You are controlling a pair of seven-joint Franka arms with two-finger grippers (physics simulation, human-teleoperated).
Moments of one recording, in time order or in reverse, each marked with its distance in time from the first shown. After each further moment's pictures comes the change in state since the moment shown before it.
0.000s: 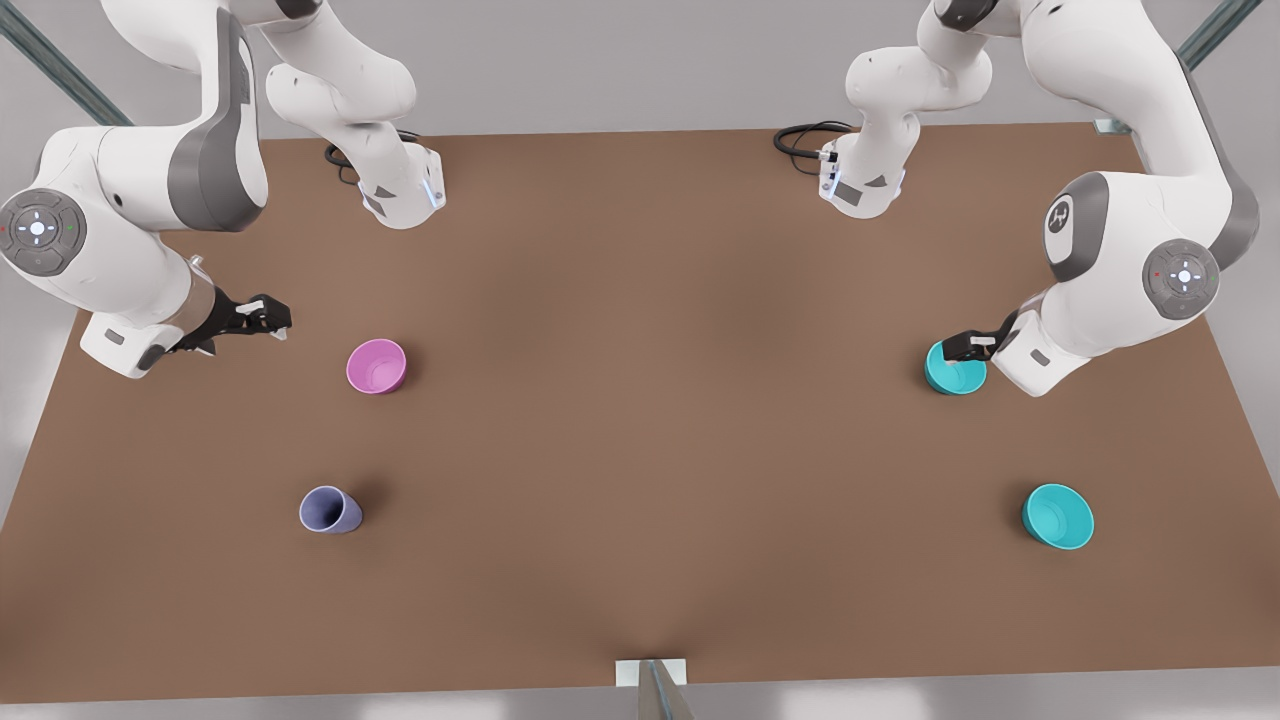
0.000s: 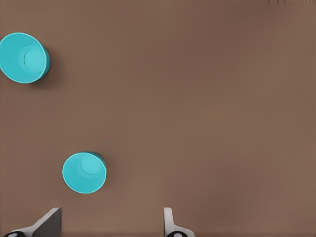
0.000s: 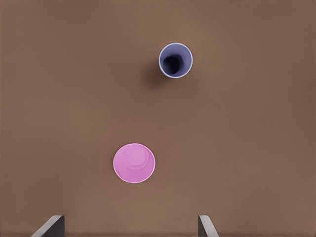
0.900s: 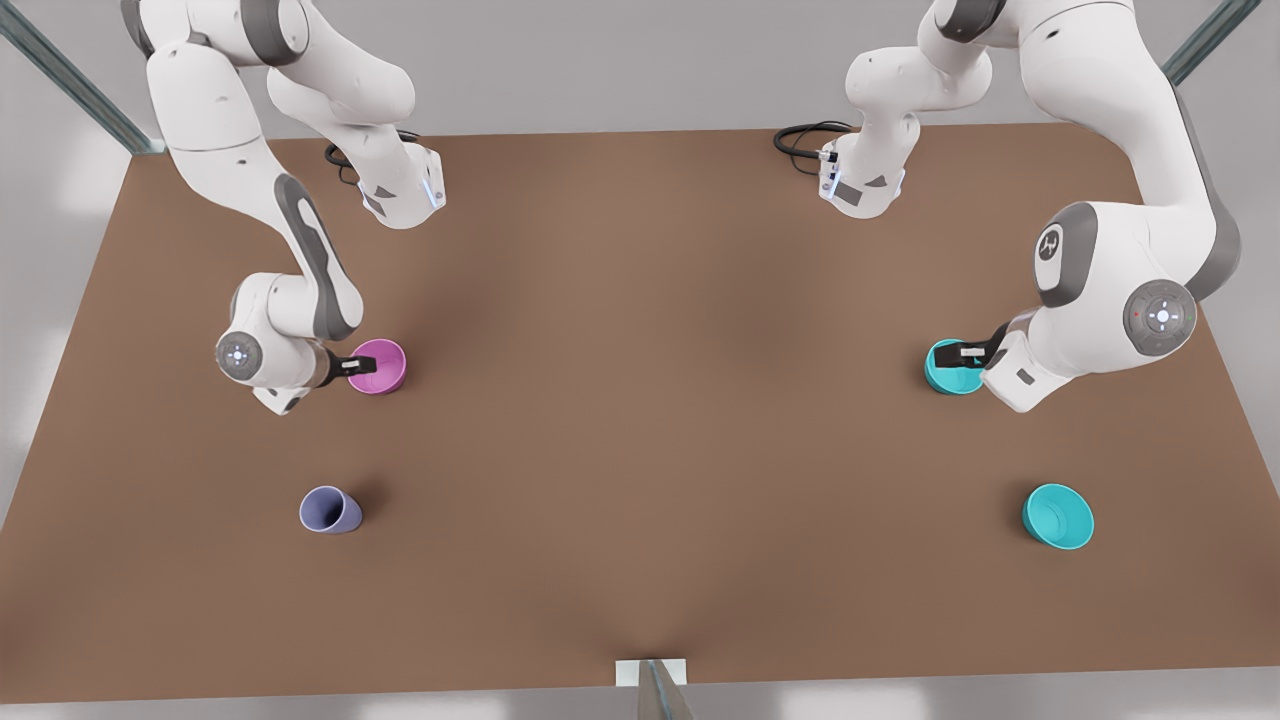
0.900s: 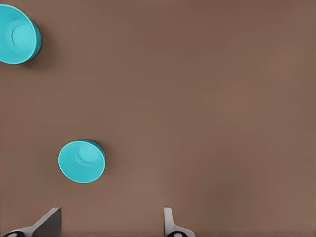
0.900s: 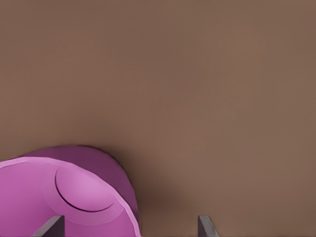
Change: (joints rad) left arm 0.004 0.045 0.001 -0.011 0.000 -0.034 -0.014; right arm -0.142 0.171 -0.005 -0.858 0.082 0.876 0.009
